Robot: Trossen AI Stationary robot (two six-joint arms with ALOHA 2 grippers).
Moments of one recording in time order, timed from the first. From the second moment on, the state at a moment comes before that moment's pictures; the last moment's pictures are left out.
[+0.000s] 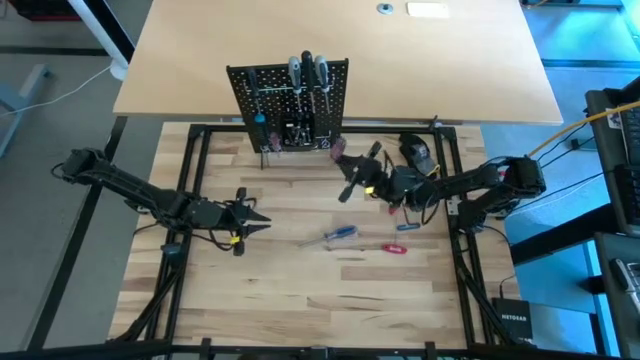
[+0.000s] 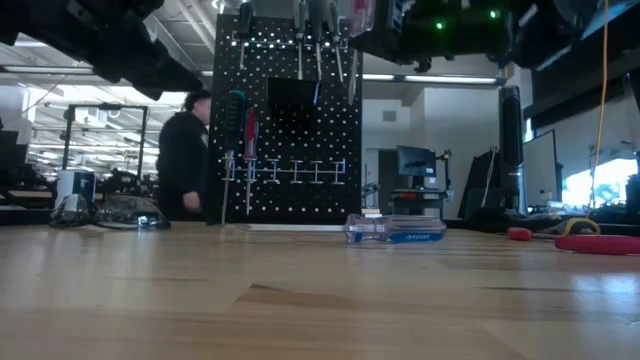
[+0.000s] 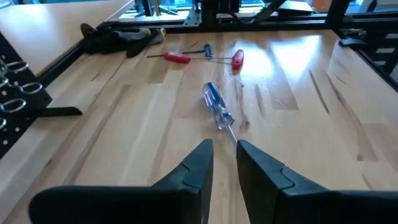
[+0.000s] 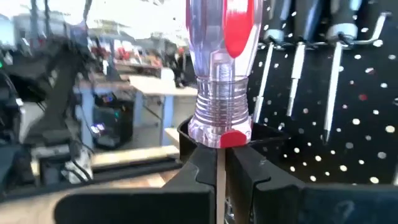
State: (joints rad) left arm -0.33 0.87 0.37 0.12 -0.42 -0.10; right arm -0.05 1.49 0.67 1.04 0.46 -0.21
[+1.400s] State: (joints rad) left arm -0.35 0.93 0.37 0.11 -0.42 -0.21; right arm -0.36 1.91 0.80 1.28 0.28 -0.07
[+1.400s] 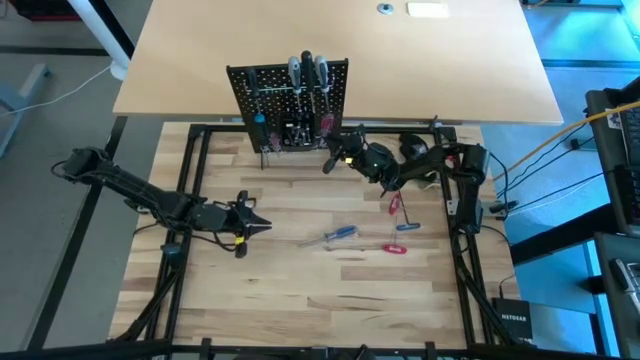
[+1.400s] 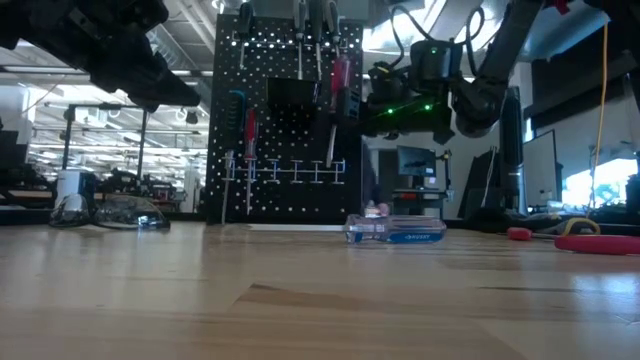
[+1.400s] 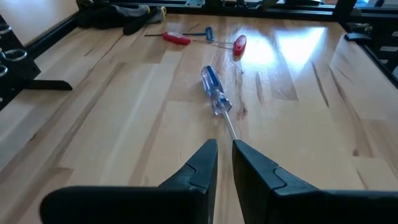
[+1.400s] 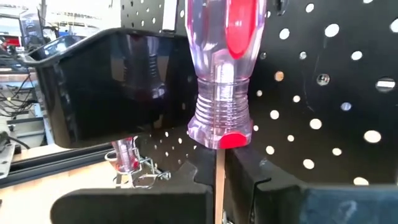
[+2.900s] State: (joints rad) left arm -0.37 0.93 0.37 0.12 -0.42 -0.21; right arm -0.35 1.95 0.80 1.12 0.35 -0.05
